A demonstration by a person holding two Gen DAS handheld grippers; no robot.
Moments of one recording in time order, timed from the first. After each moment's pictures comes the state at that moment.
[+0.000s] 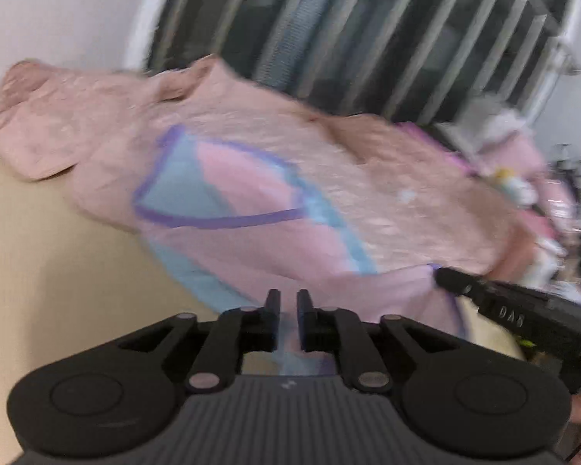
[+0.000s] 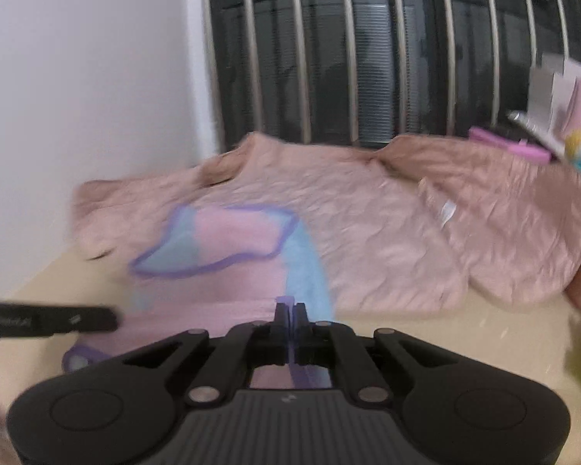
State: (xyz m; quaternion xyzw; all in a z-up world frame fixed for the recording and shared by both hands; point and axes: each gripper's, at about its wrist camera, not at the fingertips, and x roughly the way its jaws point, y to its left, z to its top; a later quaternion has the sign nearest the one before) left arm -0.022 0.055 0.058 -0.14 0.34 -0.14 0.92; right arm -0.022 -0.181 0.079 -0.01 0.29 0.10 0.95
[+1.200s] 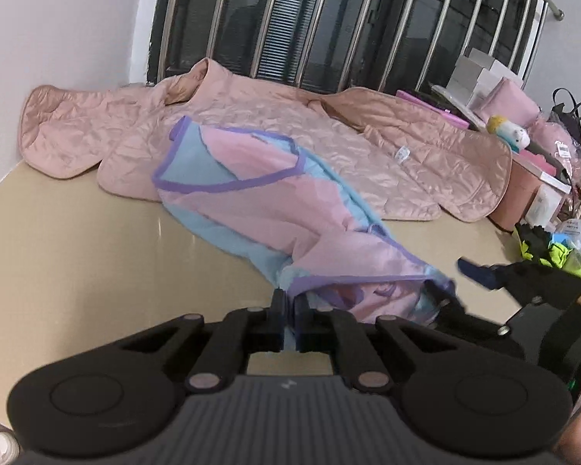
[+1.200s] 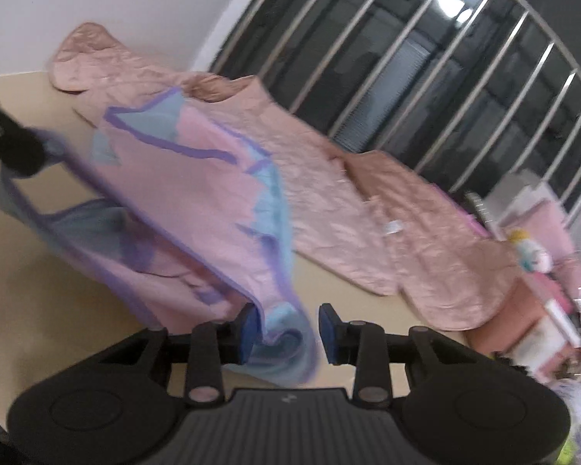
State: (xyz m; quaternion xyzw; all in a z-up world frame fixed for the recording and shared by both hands) left arm -0.098 0.040 0.060 -0.07 0.33 -0.13 0.93; right arm -0.105 -0.127 0.022 -0.28 0.25 0.00 0.93
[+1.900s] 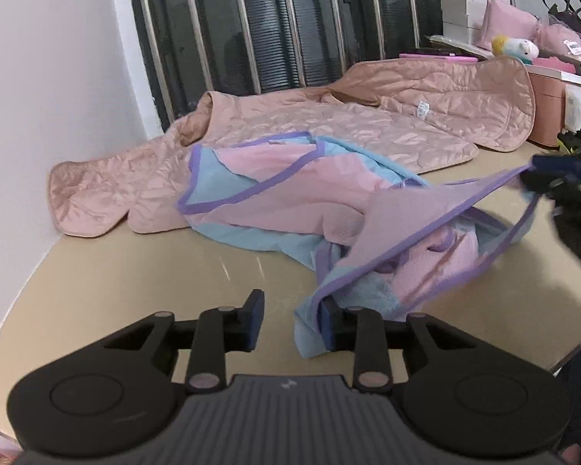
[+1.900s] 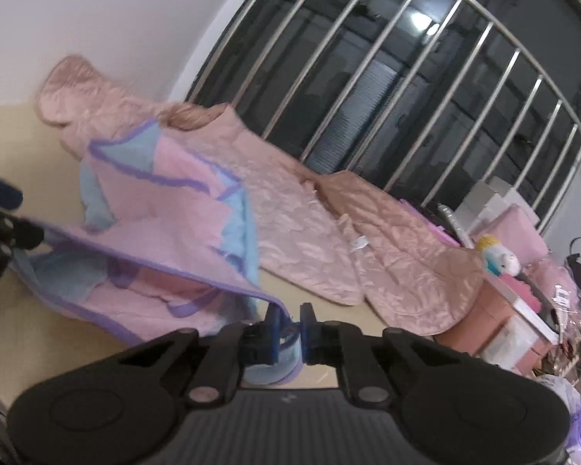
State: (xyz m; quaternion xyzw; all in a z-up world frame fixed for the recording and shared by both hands) left arm -0.114 0.003 0.031 0.11 0.29 -0.06 0.95; right arm -0.139 -0.142 0.051 -0.26 0.20 -0.01 0.95
